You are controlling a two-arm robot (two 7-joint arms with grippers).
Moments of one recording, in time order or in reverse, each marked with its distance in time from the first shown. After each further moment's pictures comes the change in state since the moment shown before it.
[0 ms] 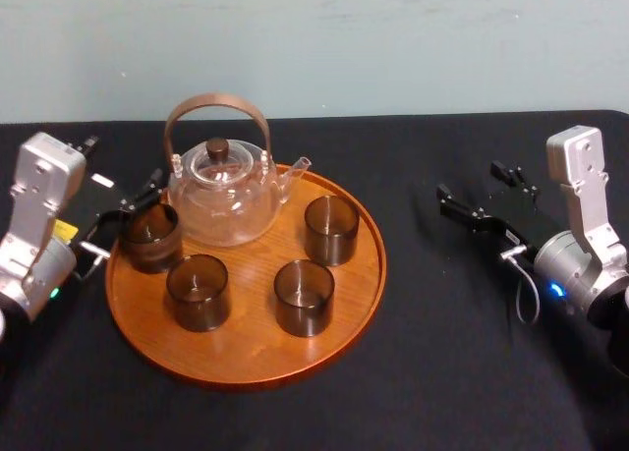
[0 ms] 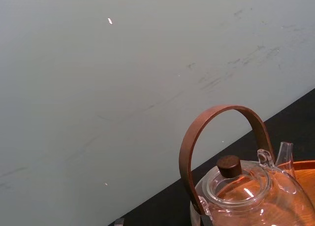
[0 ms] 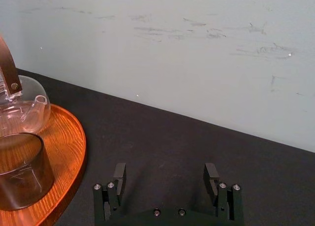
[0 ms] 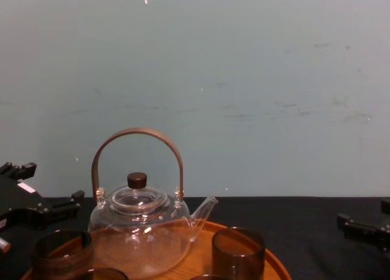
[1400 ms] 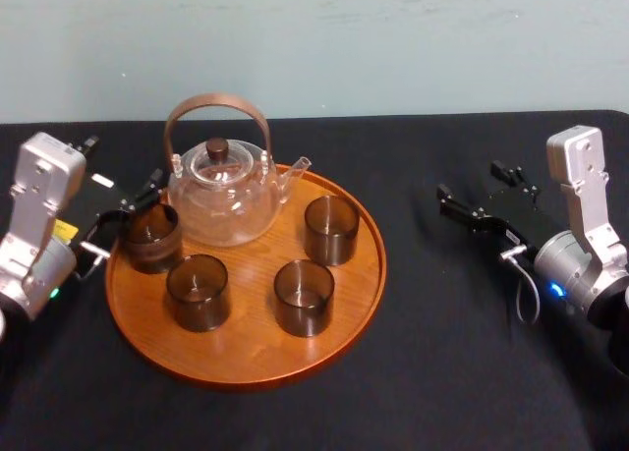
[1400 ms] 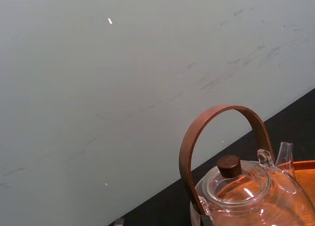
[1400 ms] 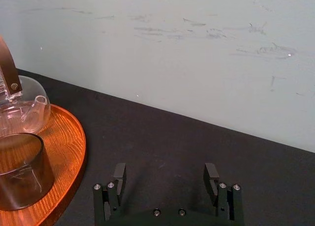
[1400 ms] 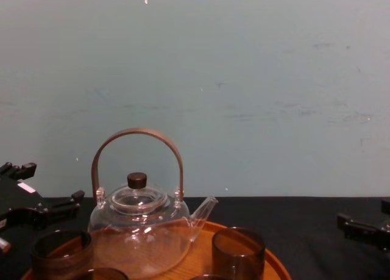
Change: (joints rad) left arm 0.000 0.000 0.000 0.000 0.000 0.000 0.000; right arm 0.000 0.000 0.000 0.000 0.001 0.000 0.000
